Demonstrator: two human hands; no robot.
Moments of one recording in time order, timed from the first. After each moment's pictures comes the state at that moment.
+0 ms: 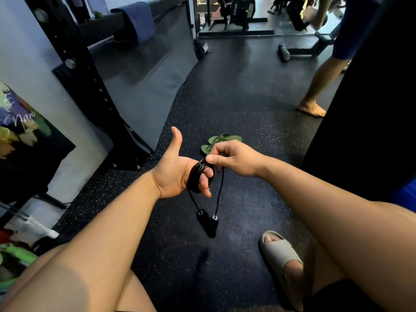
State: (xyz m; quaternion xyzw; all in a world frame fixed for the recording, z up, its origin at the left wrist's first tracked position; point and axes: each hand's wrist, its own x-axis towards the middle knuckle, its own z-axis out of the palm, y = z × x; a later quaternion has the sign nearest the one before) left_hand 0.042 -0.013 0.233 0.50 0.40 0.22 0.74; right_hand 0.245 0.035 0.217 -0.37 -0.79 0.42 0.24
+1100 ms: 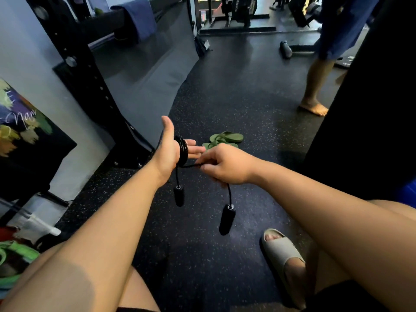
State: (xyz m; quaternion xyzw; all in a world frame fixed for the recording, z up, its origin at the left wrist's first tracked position) left_hand 0.039 0.009 0.228 0.47 0.56 0.39 0.55; right_hand 0.221 0.006 0.237 -0.39 -0.85 0.32 0.17
